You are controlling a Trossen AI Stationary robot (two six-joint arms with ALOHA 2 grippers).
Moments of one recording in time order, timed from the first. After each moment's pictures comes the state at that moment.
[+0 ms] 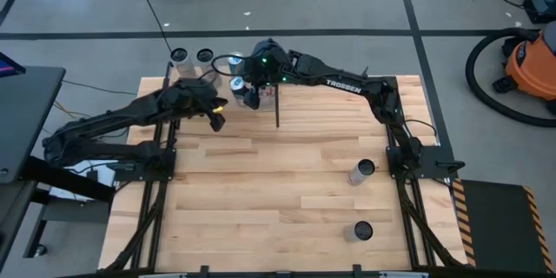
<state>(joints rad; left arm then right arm) 0.43 0.96 0.83 -0.46 -0.17 -0.09 -0.33 2.17 2.24 -0.58 -0.16 -0.15</state>
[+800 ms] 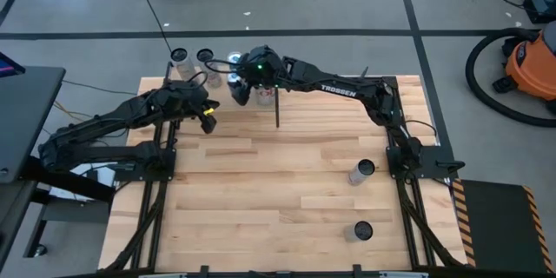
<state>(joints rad) 0.43 0.85 0.83 -0.58 -0.17 -0.12 -0.29 2.20 2.24 -0.49 0.10 0.05</state>
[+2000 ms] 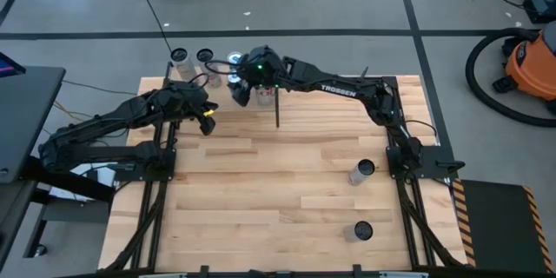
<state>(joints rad) 0.43 0.85 0.83 -0.63 -0.17 -0.12 -0.30 2.20 2.24 -0.48 0.08 0.03</state>
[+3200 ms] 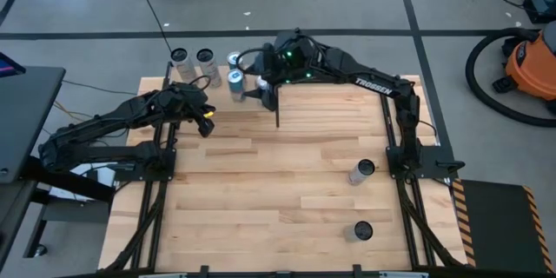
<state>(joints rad) 0.43 0.85 0.83 -0.69 -0.17 -0.14 -0.26 1.96 2.24 -0.69 -0.21 -0.20</state>
